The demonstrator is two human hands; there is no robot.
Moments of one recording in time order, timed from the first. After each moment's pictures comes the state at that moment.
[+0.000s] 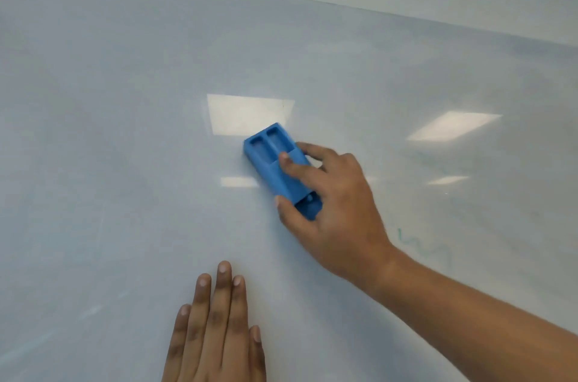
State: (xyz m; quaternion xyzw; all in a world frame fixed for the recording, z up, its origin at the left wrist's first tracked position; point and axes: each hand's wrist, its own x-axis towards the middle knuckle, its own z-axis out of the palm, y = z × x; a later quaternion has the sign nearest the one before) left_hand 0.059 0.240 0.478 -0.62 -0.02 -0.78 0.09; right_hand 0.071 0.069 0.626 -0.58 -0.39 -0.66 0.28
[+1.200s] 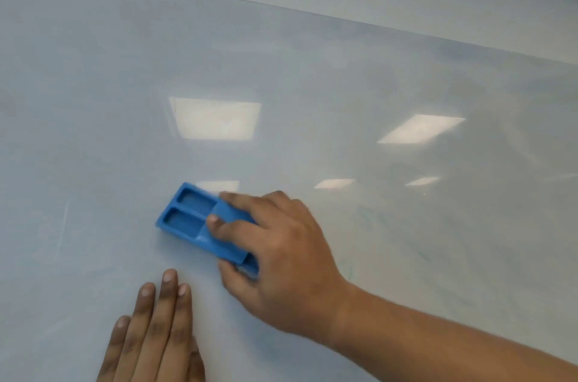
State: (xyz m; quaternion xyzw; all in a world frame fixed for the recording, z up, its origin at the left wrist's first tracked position) left_hand 0.103 0.173 0.491 -0.63 -0.02 -0.77 0.14; right_hand 0.108 -0.012 0.601 -0.55 -0.47 -0.66 0.19
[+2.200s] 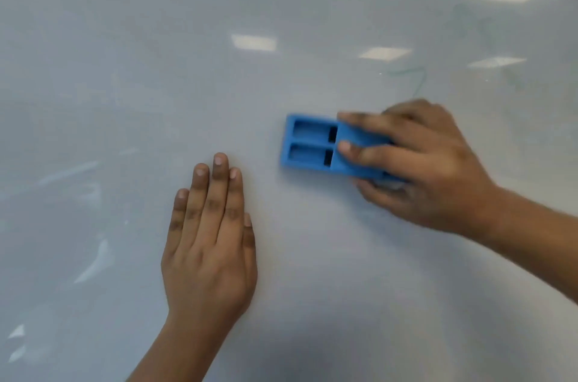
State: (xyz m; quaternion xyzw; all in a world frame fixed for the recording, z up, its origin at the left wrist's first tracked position) left_hand 0.067 0.154 0.373 -0.72 -0.03 -0.69 0.05; right_hand 0.147 -0.093 0.500 -0.54 -0.57 -0.62 0.05
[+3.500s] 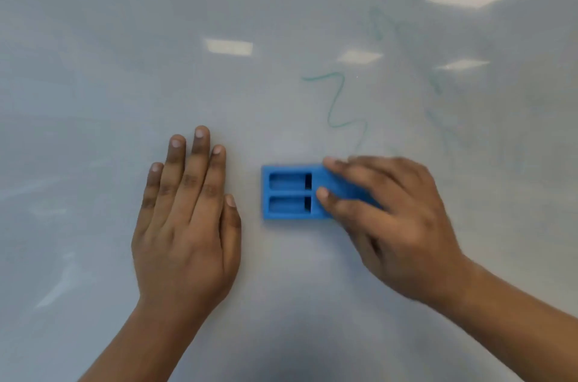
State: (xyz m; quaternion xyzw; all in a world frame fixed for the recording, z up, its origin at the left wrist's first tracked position) left_hand 0.093 0.096 0.414 -0.71 0.01 -0.70 0.04; right_hand 0.163 -0.147 0.444 -0.60 -0.49 -0.62 0.10
